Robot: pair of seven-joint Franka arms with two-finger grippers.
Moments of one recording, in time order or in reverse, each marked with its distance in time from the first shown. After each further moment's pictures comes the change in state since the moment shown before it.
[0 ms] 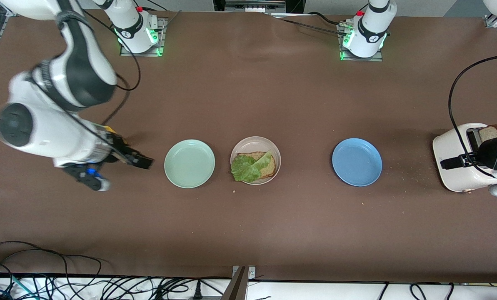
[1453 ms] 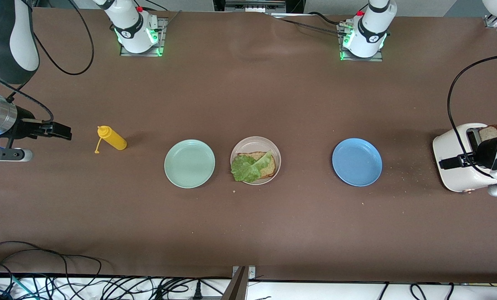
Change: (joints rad) left arm -0.003 0.000 -0.001 -0.001 0.000 0.000 0.000; right arm -0.002 -0.227 -0.247 -0.263 -0.056 0.041 -0.575
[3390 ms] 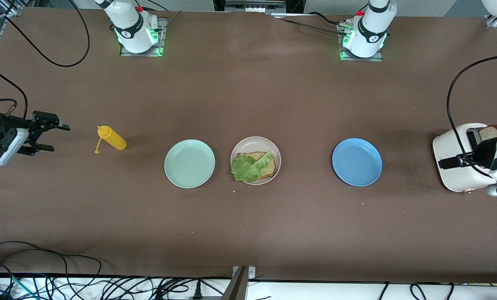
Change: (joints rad) left arm 0.000 0.001 0.000 -0.004 0.000 -0.002 0.000; right arm -0.215 0.051 -0.101 -0.278 0.479 0.121 -1.313
